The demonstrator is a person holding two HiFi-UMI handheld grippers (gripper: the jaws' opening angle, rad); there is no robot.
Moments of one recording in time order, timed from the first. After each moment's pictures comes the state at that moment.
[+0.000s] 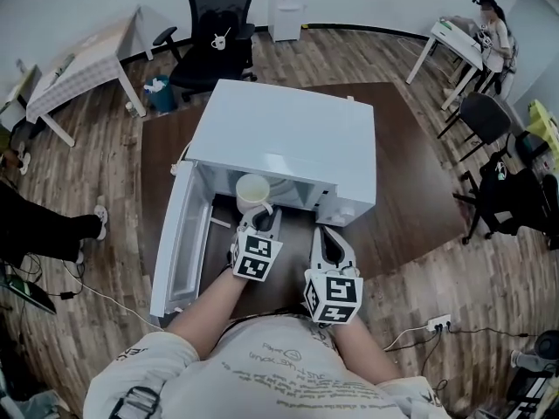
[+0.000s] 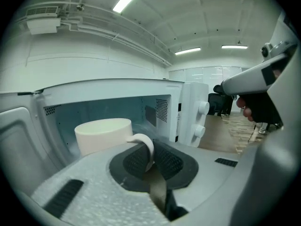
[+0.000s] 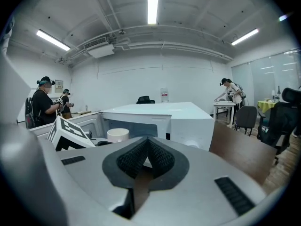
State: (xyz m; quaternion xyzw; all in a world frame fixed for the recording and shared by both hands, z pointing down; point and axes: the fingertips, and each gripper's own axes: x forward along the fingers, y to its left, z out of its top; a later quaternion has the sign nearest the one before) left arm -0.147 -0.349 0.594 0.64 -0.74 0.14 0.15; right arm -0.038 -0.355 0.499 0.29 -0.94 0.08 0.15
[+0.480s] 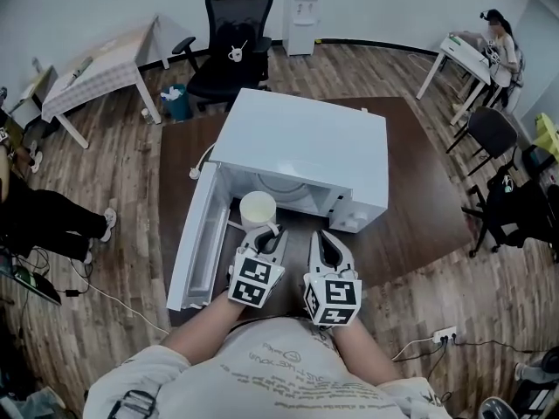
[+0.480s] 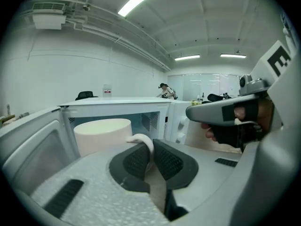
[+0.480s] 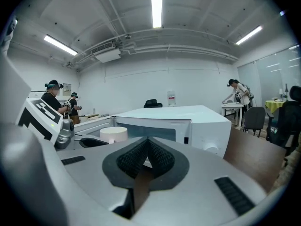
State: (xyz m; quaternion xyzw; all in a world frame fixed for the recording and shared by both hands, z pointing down) left arm -0.125 -0.282 0.535 0.66 -0.73 0.12 0.15; right arm -0.062 -0.315 0.485 0.25 -0.96 0.07 0.12
